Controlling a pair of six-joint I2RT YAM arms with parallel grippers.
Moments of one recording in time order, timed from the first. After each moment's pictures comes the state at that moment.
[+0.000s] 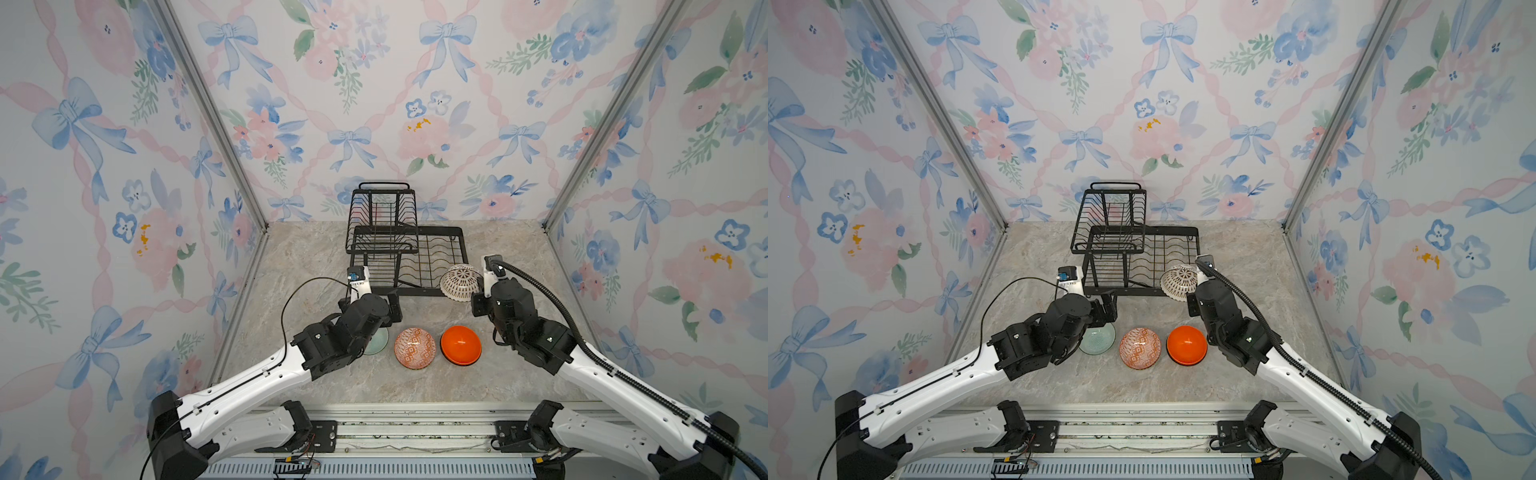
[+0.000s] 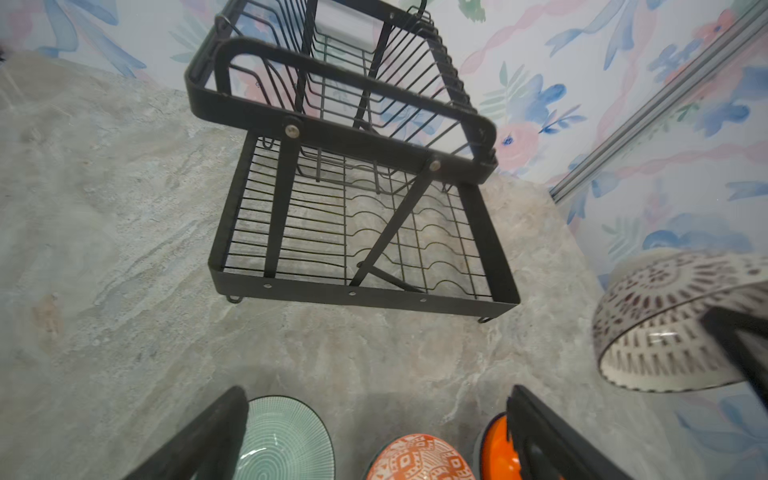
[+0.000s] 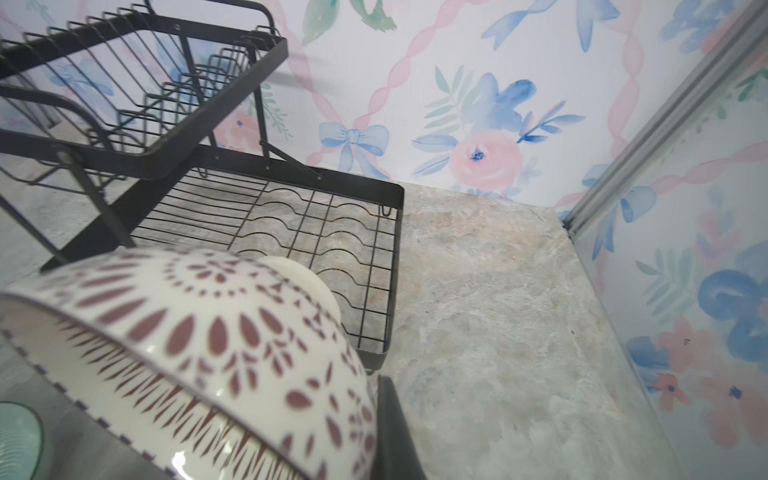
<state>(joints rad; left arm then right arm) -0.95 1.07 0.91 -0.44 -0.63 -0.67 0.67 1.01 0.87 -0.30 0.56 0.09</state>
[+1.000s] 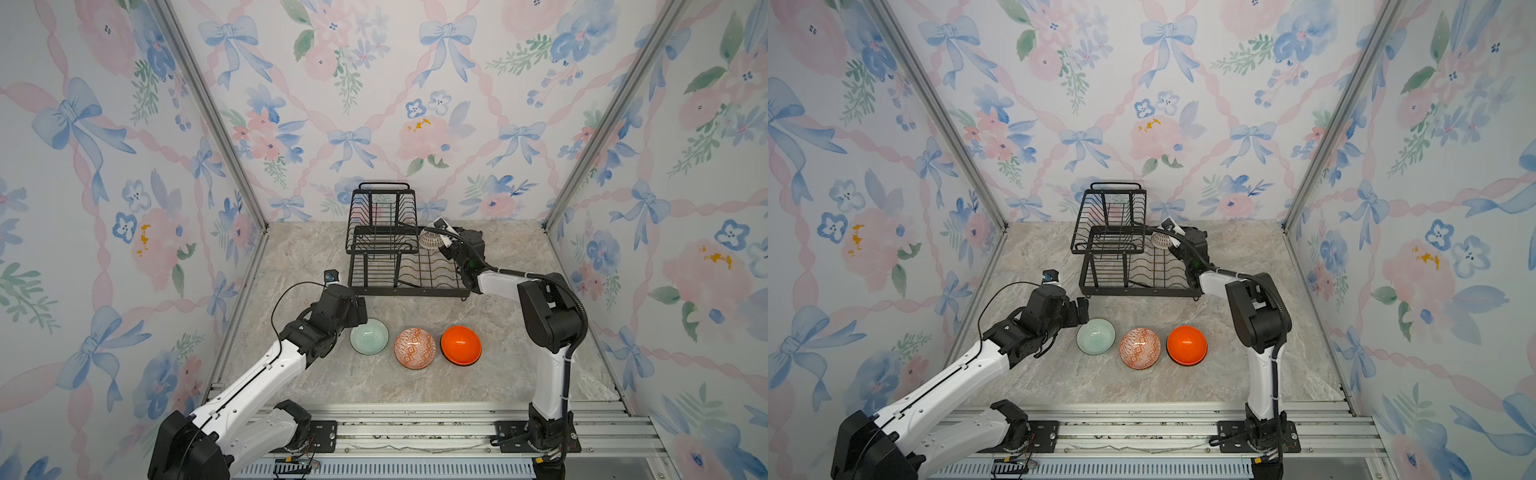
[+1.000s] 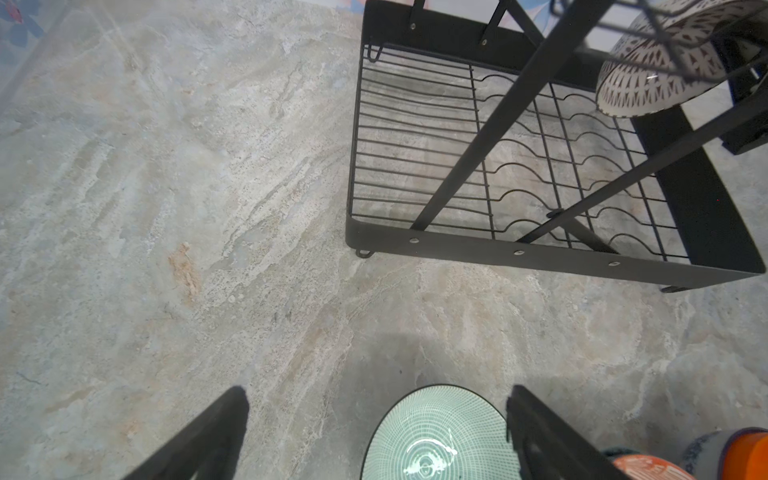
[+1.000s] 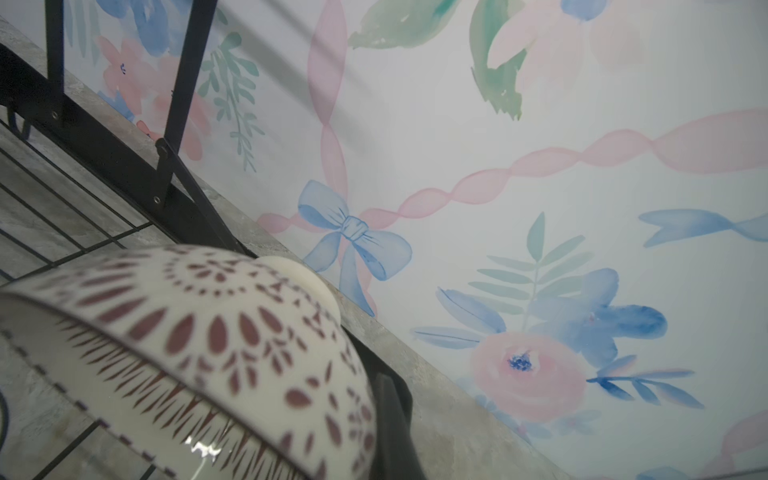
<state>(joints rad) -0.52 1.03 0.71 -0.43 -0.30 -0.50 0.36 2.11 1.32 0.64 0.15 -0.61</state>
